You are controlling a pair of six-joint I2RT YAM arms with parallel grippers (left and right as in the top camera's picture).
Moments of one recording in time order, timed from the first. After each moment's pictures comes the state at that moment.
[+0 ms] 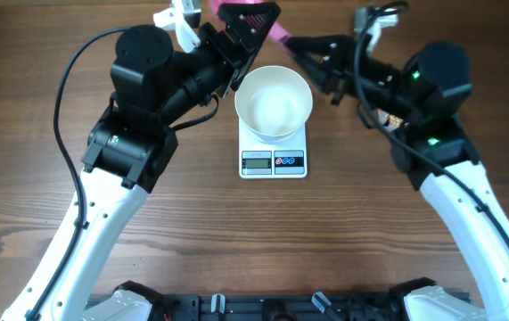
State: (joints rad) left arm -0.41 1.33 1.36 -0.14 0.42 -1.27; right arm 0.26 1.33 1.14 0.24 -0.78 1.52
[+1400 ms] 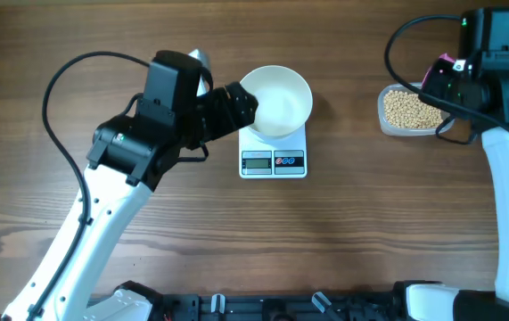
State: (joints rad) left arm -0.42 1.35 1.36 -0.84 0.23 -0.77; right arm 0.01 1.49 1.67 -1.22 0.23 0.34
